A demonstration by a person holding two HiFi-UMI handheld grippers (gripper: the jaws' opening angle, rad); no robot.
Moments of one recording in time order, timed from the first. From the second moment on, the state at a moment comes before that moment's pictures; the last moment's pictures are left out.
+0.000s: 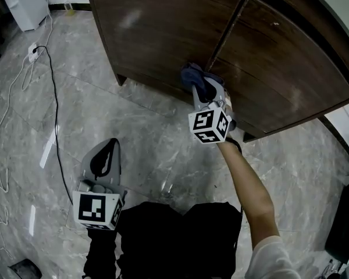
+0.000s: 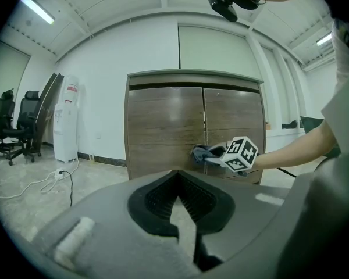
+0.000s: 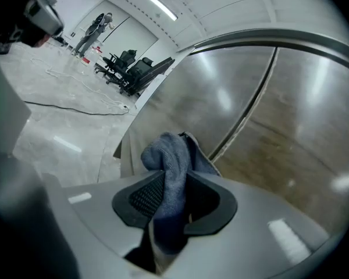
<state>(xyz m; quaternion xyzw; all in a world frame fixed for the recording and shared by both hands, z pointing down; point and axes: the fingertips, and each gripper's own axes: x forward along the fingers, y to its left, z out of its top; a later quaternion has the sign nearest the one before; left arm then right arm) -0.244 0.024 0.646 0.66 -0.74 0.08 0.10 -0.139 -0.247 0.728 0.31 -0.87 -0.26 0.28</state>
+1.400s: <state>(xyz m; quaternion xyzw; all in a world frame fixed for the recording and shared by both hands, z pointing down) -0.259 0.031 0.643 0.66 -0.75 0.06 0.09 -0.210 -0.253 0.480 0.34 -0.86 -0.33 0.20</state>
